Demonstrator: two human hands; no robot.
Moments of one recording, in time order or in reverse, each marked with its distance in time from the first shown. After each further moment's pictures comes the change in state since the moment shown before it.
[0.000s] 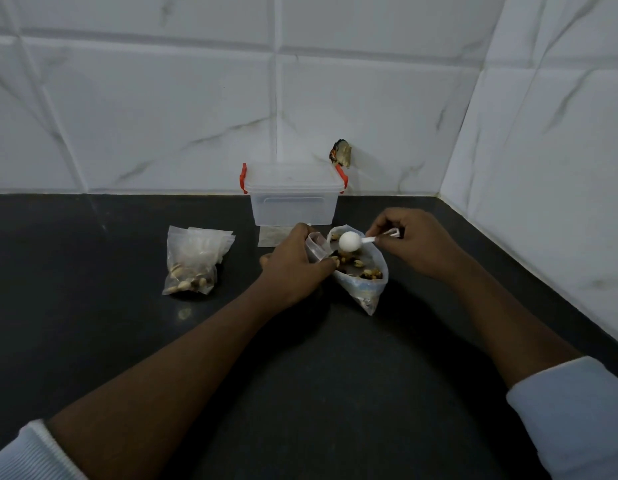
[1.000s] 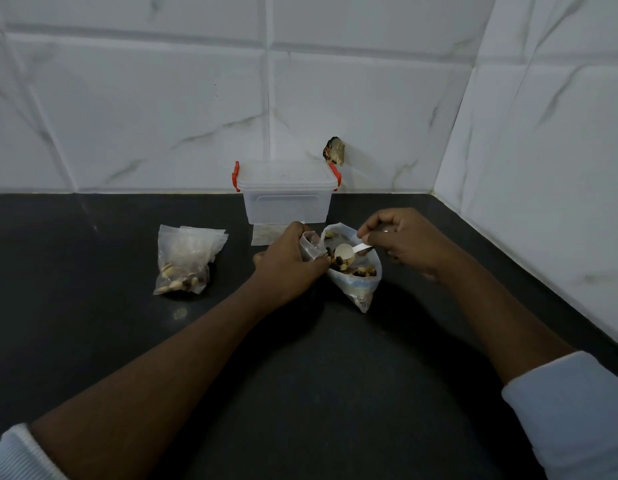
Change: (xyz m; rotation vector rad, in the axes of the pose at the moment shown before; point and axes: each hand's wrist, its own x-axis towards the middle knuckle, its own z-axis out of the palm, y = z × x) left_hand 0.001 0.001 0.000 0.026 -0.002 0.013; right_hand -0.004 -0.013 0.001 0.380 -0.100 0.220
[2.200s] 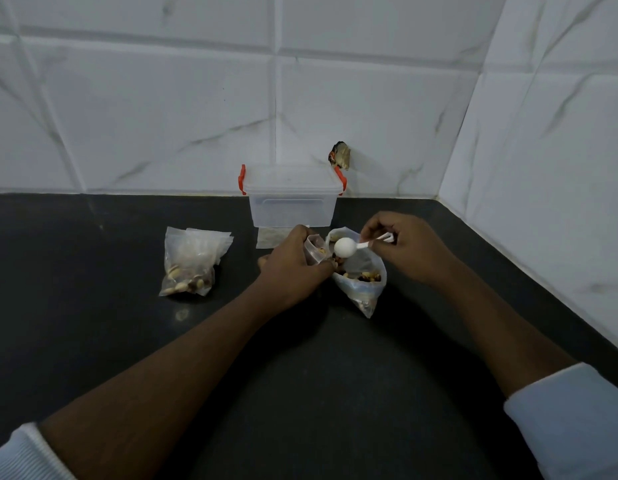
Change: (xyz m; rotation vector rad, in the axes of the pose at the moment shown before) left_hand -0.006 0.008 -0.002 -0.053 -0.008 0.005; right_hand 0.001 0.005 0.004 -0.320 0.092 -0.234
